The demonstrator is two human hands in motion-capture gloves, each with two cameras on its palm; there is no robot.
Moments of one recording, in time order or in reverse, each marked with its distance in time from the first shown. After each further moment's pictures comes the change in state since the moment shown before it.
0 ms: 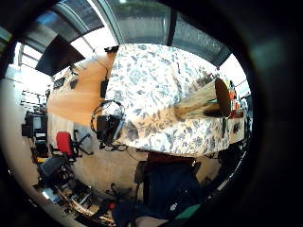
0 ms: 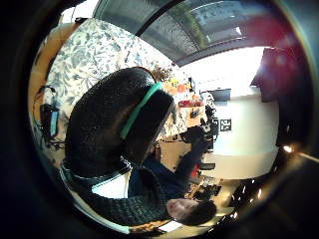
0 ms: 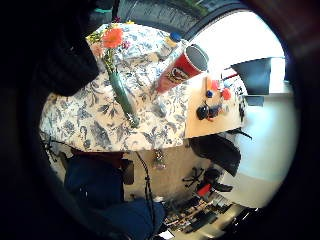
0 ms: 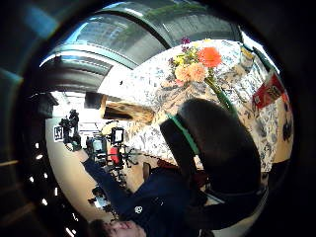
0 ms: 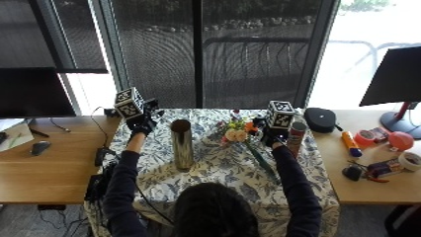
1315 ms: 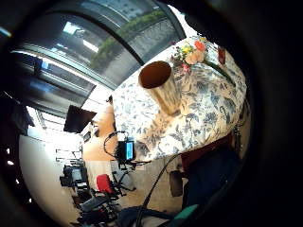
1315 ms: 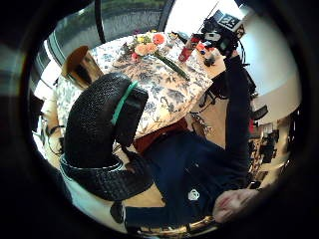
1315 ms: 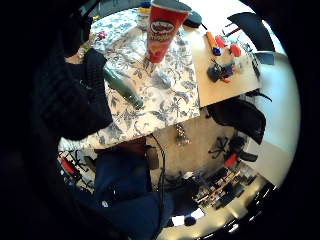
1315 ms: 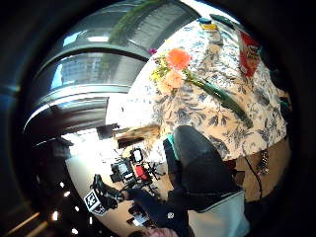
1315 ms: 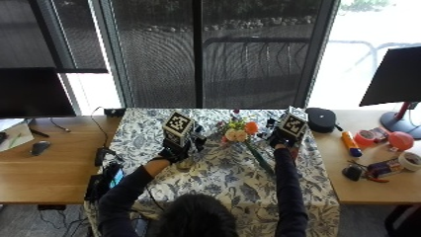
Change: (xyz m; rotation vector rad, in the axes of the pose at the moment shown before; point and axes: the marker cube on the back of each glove) left arm 0.165 0.133 0.064 0.159 -0.363 0.699; right arm 0.018 0.071 0.000 -0.614 -0.299 0.591
